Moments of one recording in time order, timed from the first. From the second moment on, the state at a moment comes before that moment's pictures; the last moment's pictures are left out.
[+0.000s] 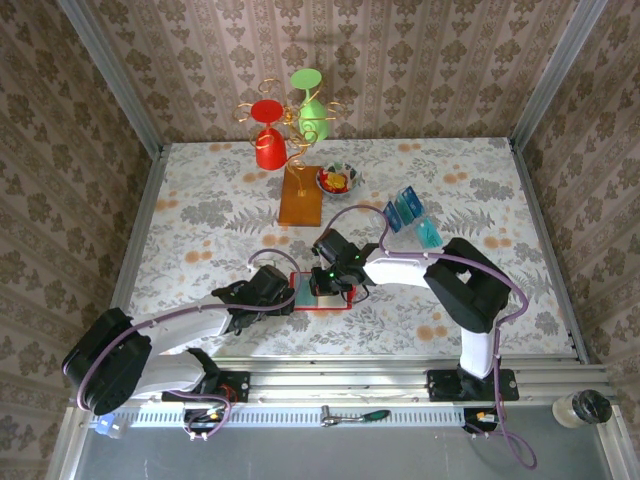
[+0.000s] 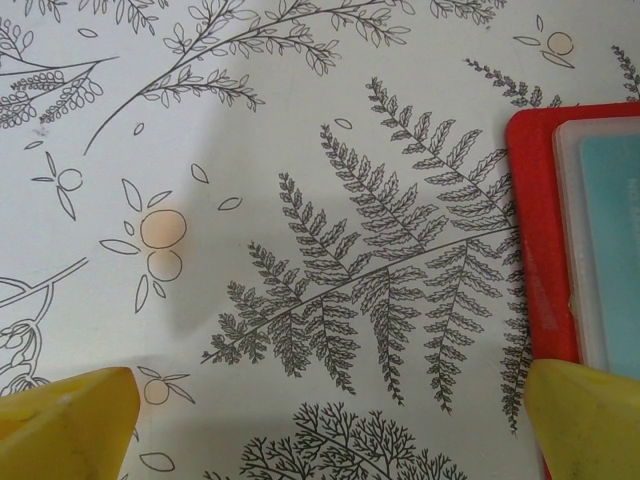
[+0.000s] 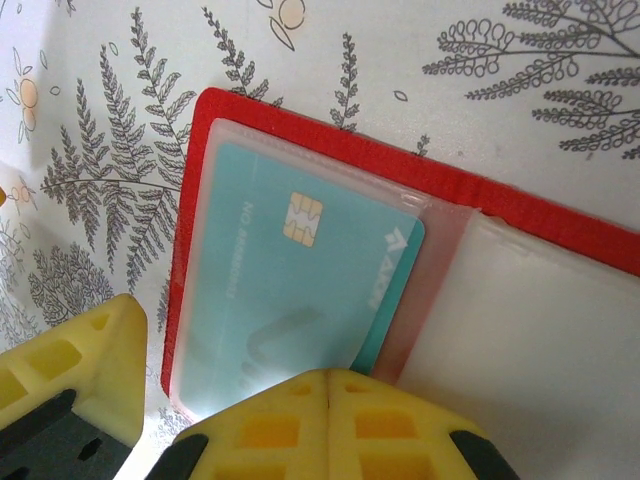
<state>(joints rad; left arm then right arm) -0.82 1.20 0.43 -0.30 -0.33 -0.61 0.82 1.88 1.08 -0.24 -0.27 0.68</state>
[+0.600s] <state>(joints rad) -0.82 1.08 0.43 -0.38 -0.40 -0.63 0.81 1.82 1.09 -0.30 -0.23 0.65</state>
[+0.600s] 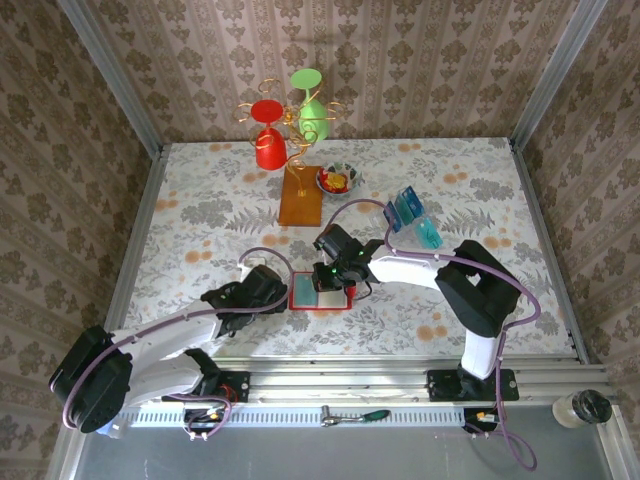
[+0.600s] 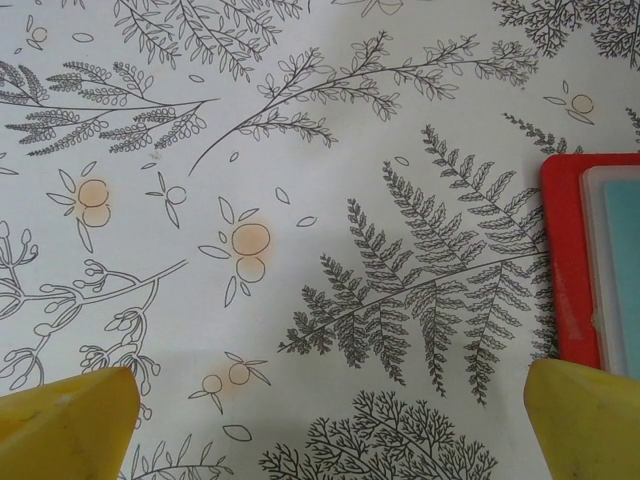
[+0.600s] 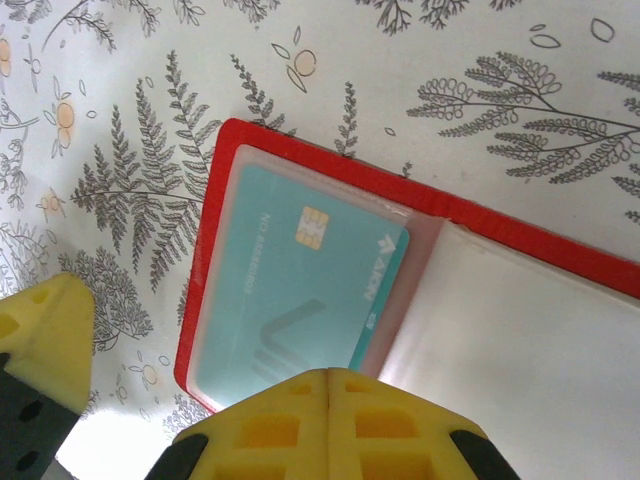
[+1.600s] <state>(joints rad) -0.82 1.10 0.43 -0.37 -0.39 -0.63 0.81 1.89 1.11 -0.29 -0.24 0.65</state>
